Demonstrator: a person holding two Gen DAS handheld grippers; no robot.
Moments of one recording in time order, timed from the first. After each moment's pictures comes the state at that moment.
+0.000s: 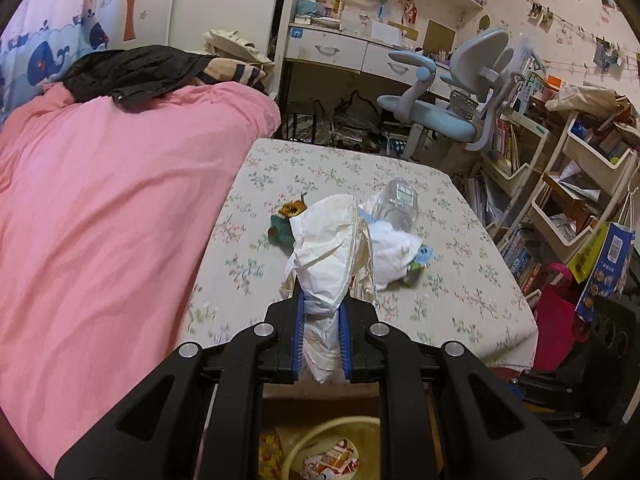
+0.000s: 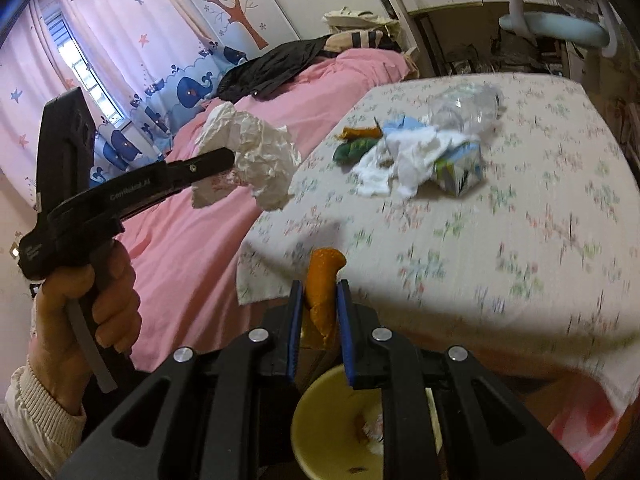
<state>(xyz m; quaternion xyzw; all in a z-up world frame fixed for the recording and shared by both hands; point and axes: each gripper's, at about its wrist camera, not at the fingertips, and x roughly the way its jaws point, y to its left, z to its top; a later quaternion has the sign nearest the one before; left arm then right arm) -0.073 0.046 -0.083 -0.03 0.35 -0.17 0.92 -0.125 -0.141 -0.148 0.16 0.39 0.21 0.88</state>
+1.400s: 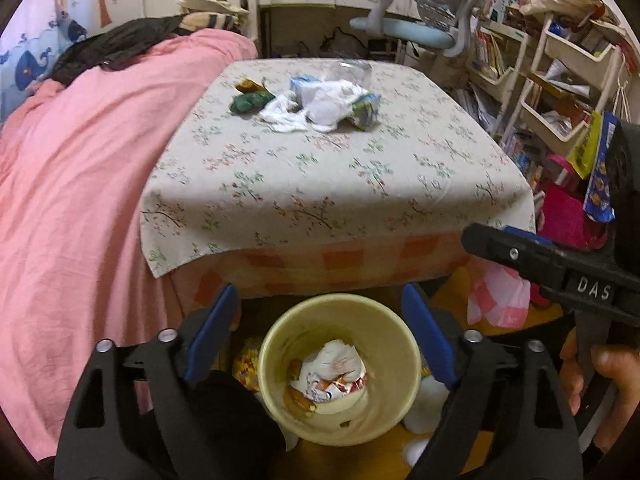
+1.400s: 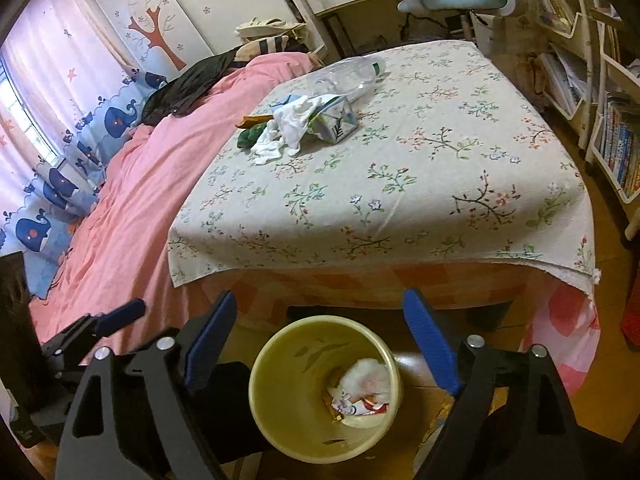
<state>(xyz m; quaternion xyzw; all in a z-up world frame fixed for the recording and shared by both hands) -0.197 0.002 -0.153 0.06 0.42 -0.17 0.89 -0.178 -0.184 -0.176 0.20 0.40 0.06 0.89</state>
